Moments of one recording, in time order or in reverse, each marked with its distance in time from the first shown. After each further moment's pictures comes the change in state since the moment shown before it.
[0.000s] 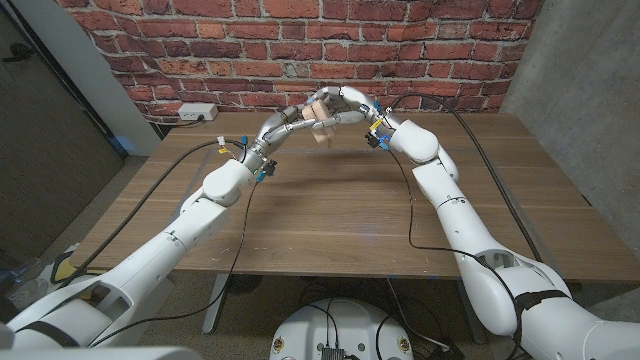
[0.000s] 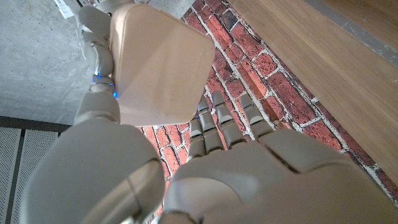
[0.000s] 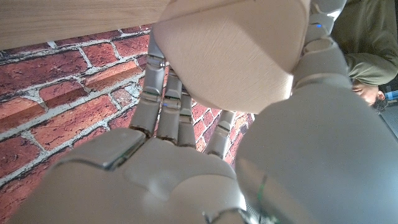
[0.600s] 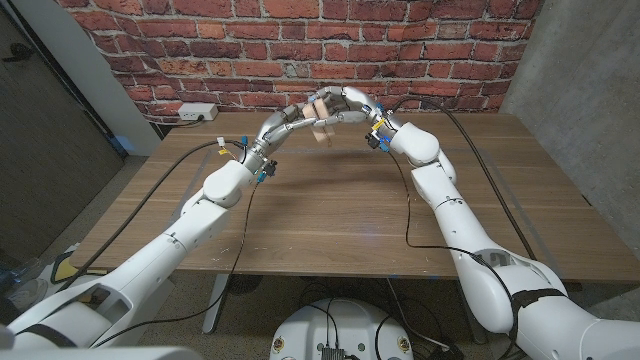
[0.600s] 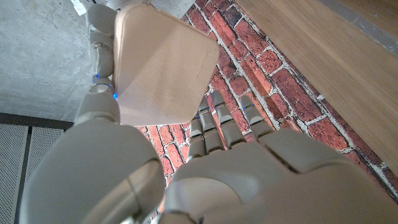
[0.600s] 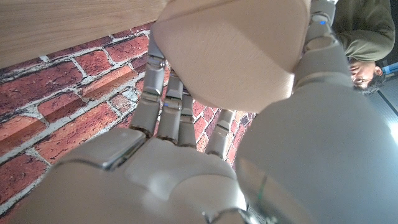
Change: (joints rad) left arm 0.013 -0.003 -0.004 -0.015 0.007 -0.016 0.016; left_hand 0.000 0.000 0.001 -0.001 -0.002 0.005 0.005 0.000 0.013 0.000 0.000 0.004 0.004 0.004 0.003 -0.004 0.009 -0.001 -0.001 0.006 0.000; right arm 0.009 0.025 0.023 0.056 0.099 0.007 0.040; right_hand 0.000 0.000 0.000 0.000 -0.018 0.008 0.010 -0.003 -0.017 0.018 -0.007 -0.011 -0.013 0.004 -0.012 -0.023 -0.026 0.000 0.000 0.004 -0.009
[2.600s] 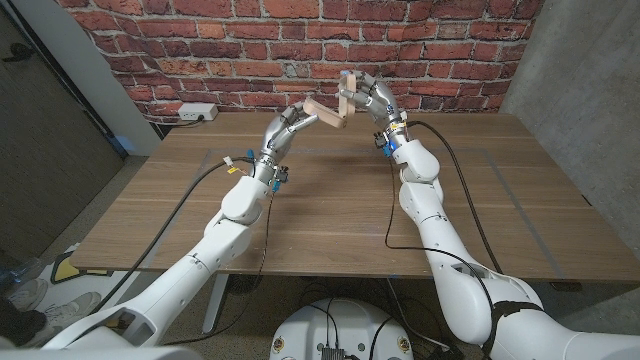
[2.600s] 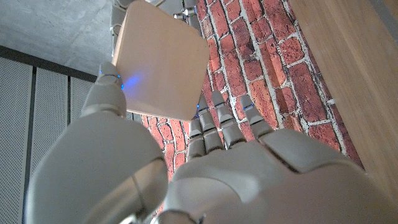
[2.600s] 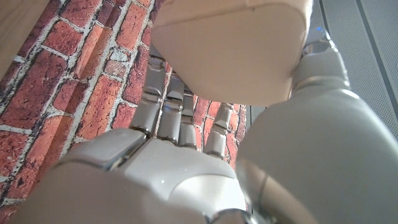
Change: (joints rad) left arm 0.098 -0.152 -0.025 -0.012 -0.067 -0.100 0.131; left_hand 0.052 0.026 0.016 -0.016 -0.006 0.002 -0.002 0.050 0.030 -0.010 -0.010 0.011 0.020 0.008 0.002 -0.037 0.032 0.000 0.000 0.011 0.000; right arm -0.062 0.171 0.153 0.082 0.338 0.050 -0.040; right_hand -0.009 0.009 0.012 -0.012 -0.019 0.043 0.007 -0.008 -0.020 -0.016 -0.022 -0.020 -0.016 -0.014 -0.020 -0.024 -0.018 -0.003 -0.003 -0.026 -0.003
